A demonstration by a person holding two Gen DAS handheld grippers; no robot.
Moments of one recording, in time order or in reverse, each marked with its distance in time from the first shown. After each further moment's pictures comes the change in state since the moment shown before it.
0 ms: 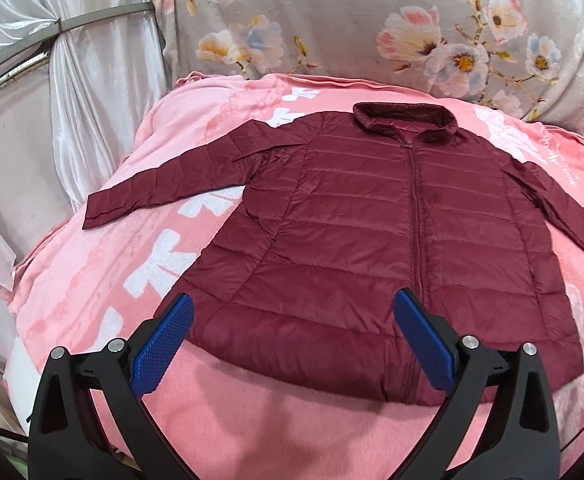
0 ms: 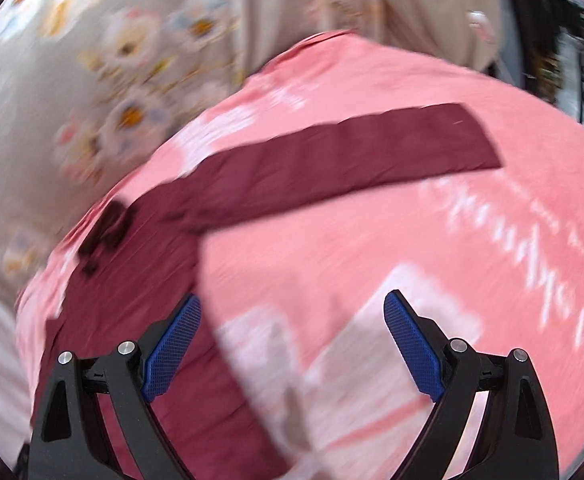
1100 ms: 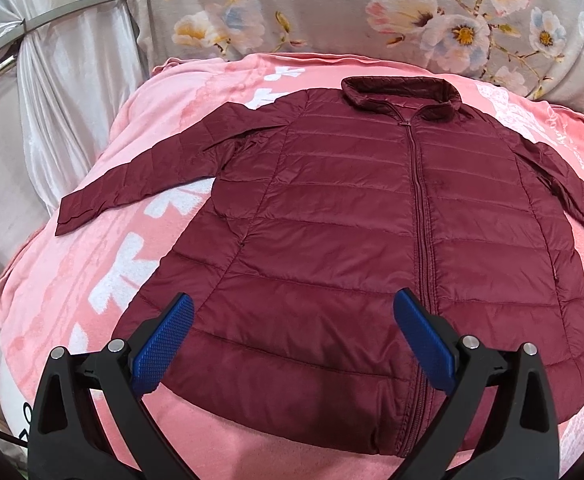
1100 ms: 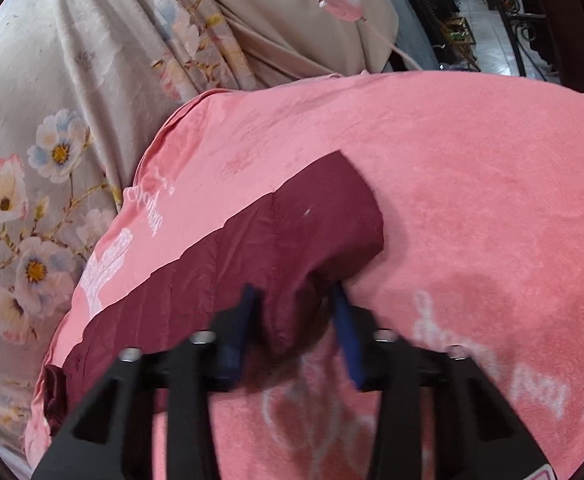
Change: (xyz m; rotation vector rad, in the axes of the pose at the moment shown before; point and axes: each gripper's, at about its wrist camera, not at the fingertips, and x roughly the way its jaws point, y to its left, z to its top) left arm 0.055 -0.023 0.014 0.035 0.056 -0.012; right arm 0.095 -0.124 0.100 0.337 -0.152 -0.092
